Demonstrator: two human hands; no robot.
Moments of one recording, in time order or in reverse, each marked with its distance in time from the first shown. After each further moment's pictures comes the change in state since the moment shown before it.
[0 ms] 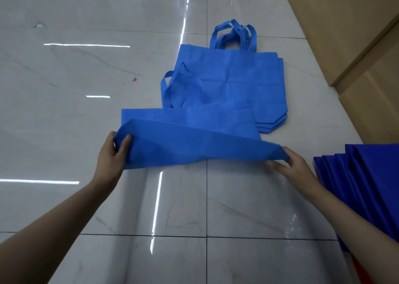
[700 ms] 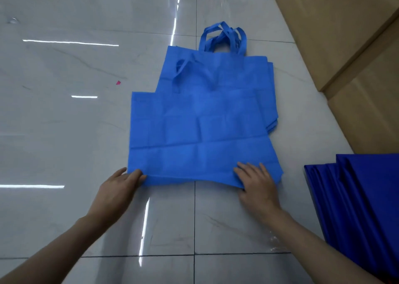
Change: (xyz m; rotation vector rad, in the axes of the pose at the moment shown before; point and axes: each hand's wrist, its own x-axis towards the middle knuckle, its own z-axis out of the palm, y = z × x) left_hand -0.019 -0.040 0.030 0.791 -0.282 0.541; right_hand 0.011 0.032 0.061 -1.089 0.186 -0.408
